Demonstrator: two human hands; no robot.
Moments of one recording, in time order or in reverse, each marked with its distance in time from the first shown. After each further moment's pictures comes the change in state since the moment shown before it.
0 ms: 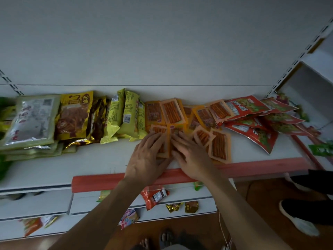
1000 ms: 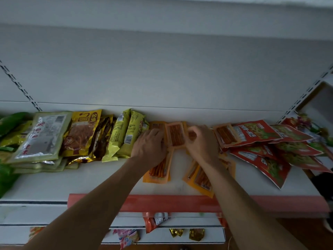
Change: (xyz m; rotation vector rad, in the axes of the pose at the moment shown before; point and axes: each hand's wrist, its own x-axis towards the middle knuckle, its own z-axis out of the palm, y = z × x) left_hand 0.099 -0.003 -0.022 0.206 -0.129 -0.188; right_hand 0.088 0.030 -0.047 0.167 0.273 0.341
